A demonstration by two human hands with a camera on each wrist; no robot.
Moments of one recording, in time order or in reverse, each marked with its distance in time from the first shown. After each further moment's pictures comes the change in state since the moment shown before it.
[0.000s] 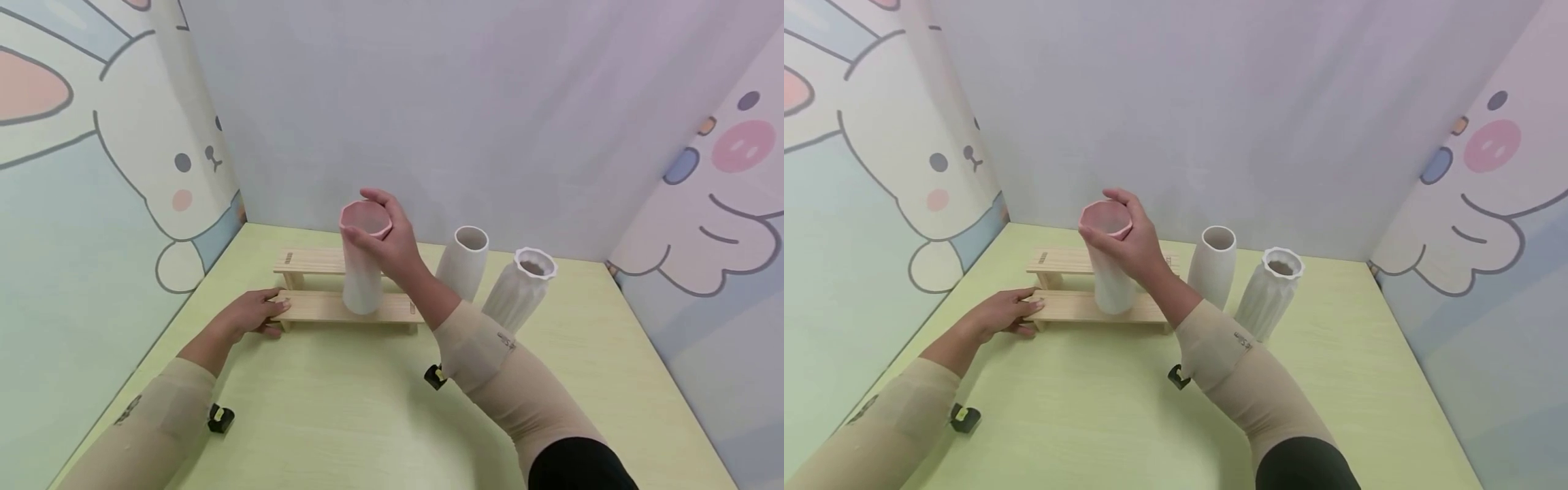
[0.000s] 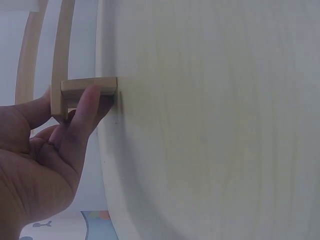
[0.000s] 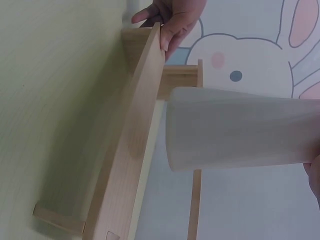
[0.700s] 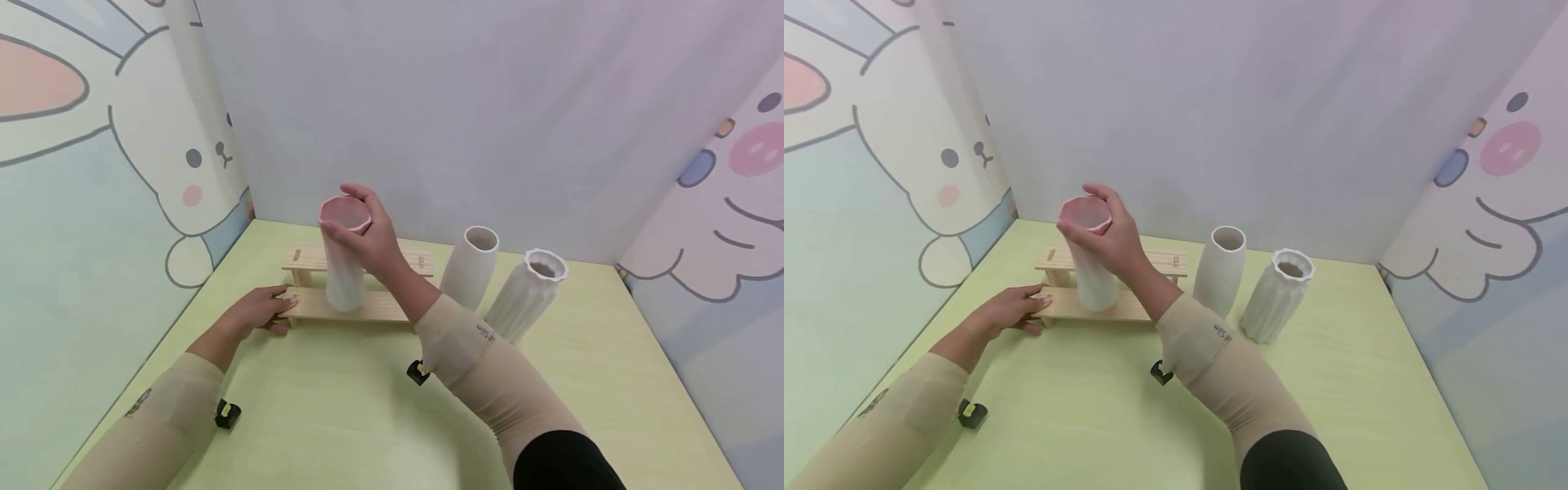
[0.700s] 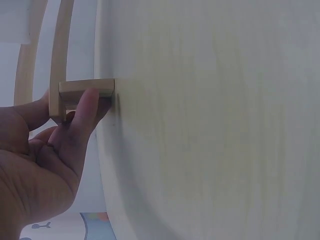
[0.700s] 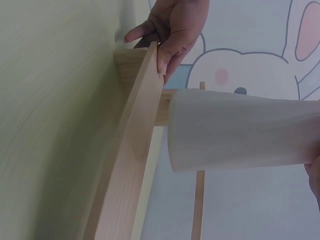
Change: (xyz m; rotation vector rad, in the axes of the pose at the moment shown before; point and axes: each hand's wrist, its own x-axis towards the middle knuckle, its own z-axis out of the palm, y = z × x) left_hand 0.002 -0.002 -0.001 -0.030 0.006 -0.003; right_hand 0.013 0.005 0.038 0.003 -0.060 -0.016
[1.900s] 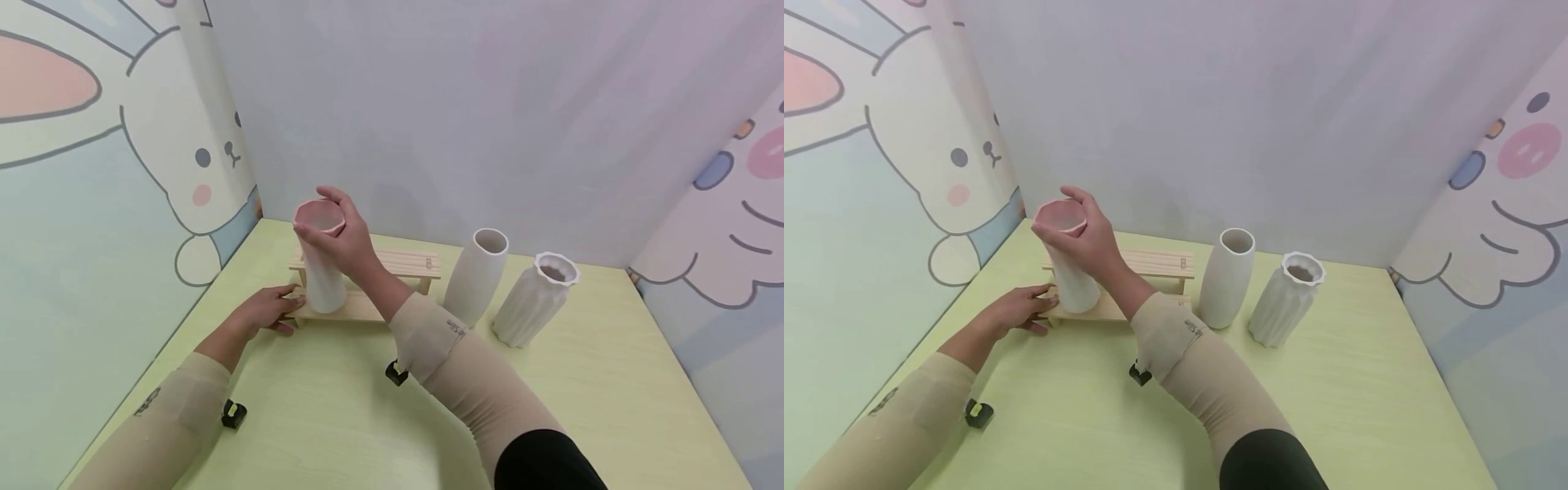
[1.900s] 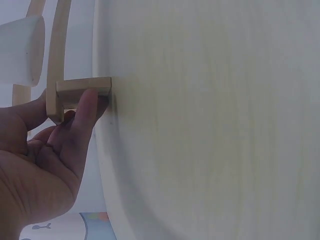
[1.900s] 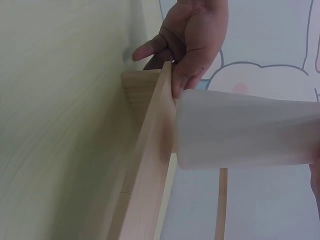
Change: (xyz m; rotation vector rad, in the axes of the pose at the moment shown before) left_hand -0.001 0.001 0.000 0.037 0.007 -0.018; right_hand 0.014 0.017 0.046 0.021 -0.050 0.010
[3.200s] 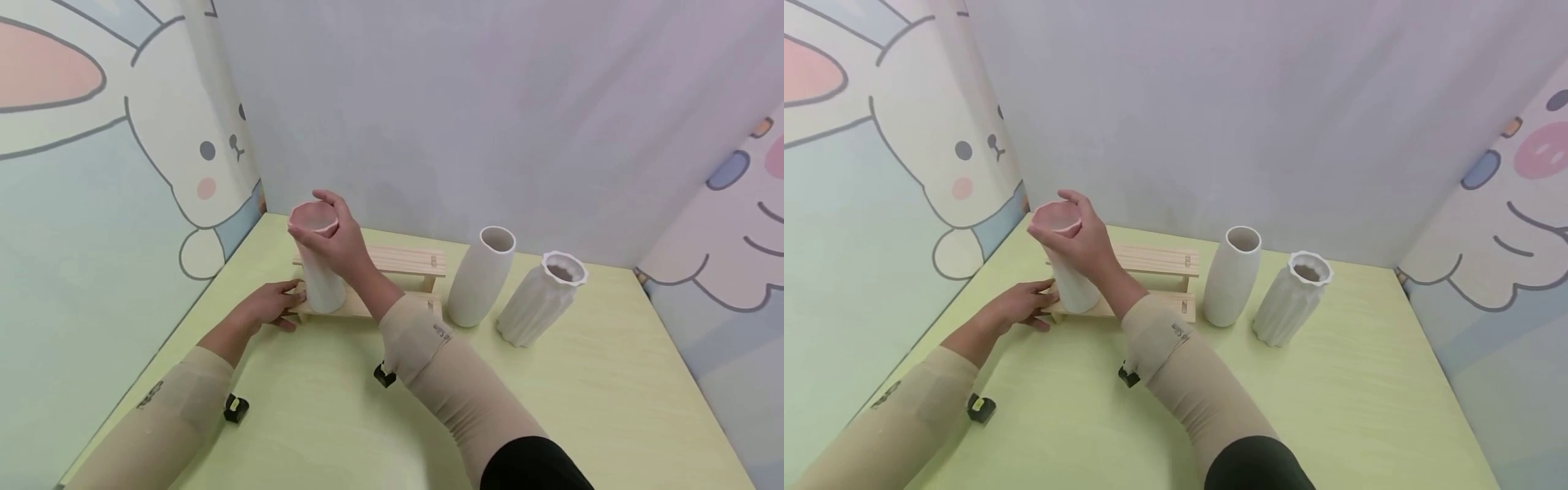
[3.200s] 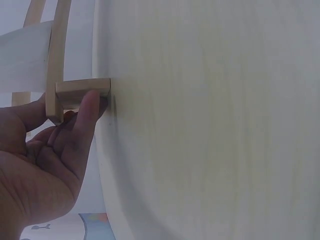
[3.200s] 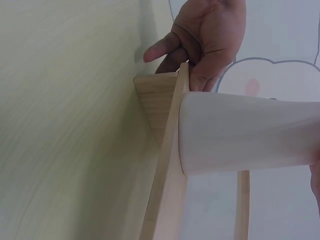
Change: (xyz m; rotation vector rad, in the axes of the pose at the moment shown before) left_hand 0.001 -0.002 0.000 -0.043 0.000 -0.006; right_hand 0.003 0.019 0.018 -0.046 -0.005 0.039
